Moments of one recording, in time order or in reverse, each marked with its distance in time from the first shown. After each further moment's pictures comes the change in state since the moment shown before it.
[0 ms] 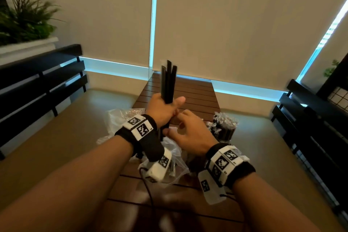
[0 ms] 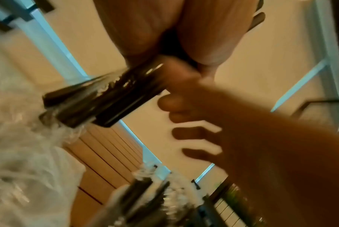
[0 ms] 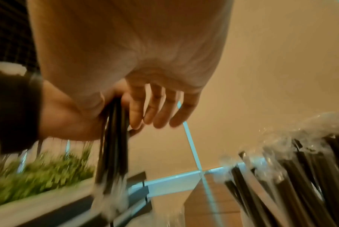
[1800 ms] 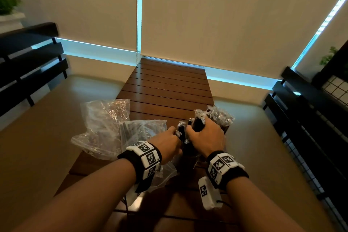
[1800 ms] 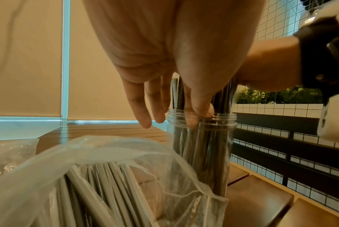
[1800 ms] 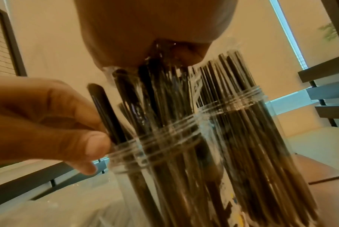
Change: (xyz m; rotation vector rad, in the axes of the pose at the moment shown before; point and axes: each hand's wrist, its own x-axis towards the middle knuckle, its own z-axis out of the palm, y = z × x) left_hand 0.019 -0.118 0.065 1.034 -0.677 0.167; right_hand -0.005 0.109 0.019 -0.193 0.338 0.556
